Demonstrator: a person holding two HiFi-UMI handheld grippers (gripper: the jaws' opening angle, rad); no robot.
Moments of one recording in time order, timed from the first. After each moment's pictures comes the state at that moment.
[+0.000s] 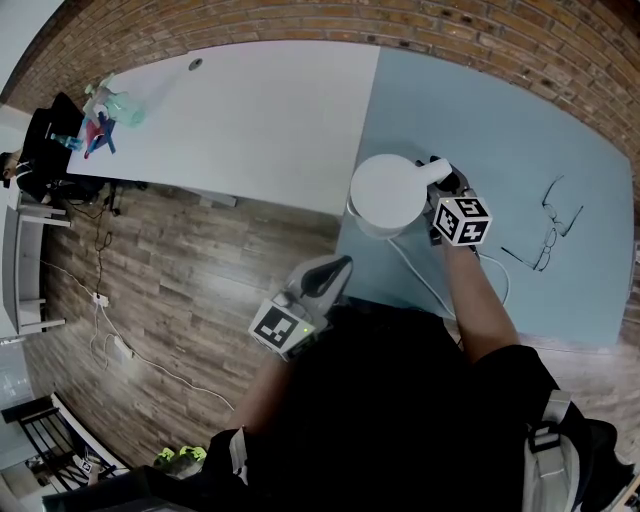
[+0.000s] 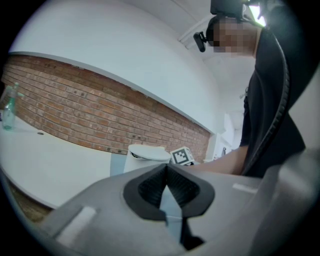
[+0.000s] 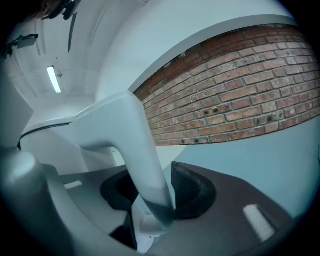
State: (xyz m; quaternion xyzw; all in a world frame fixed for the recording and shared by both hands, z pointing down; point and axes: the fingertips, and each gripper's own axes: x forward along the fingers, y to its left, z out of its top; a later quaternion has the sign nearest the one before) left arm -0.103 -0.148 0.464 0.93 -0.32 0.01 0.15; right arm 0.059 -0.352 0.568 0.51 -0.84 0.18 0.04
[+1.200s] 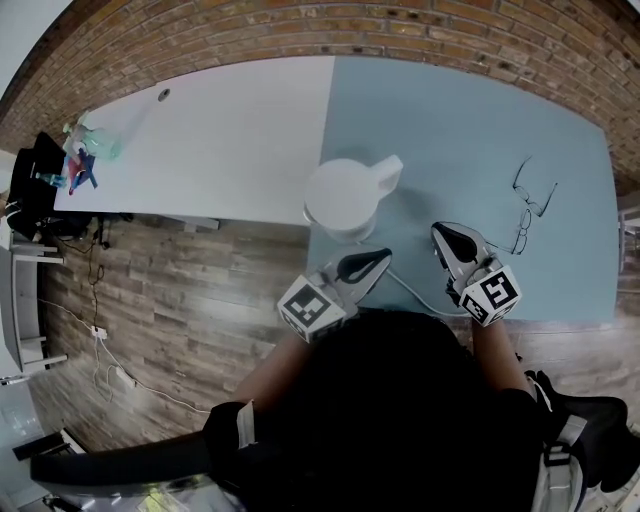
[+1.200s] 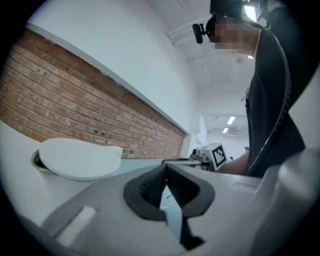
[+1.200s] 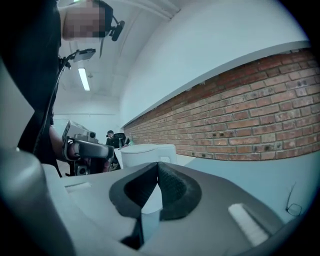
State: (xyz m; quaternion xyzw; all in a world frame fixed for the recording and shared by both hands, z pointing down) left arm 0.029 -0.148 0.458 0.98 -0.18 -0.02 0.13; right arm 0.118 -0.183 0.480 0.44 -0.89 0.08 0.03
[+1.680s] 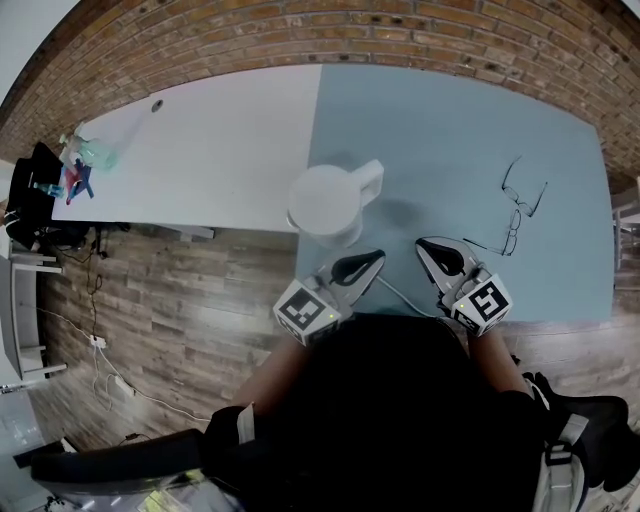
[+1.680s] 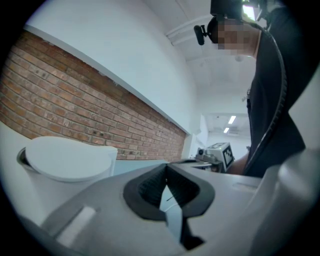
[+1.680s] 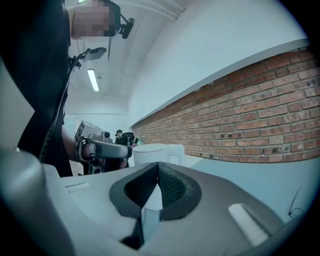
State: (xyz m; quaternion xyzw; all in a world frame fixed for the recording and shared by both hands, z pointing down) left arm 0.047 -0.148 0.458 0.98 -0.18 -0.02 0.12; right arm 0.108 -0.157 0.475 0.39 -0.92 0.08 0.04
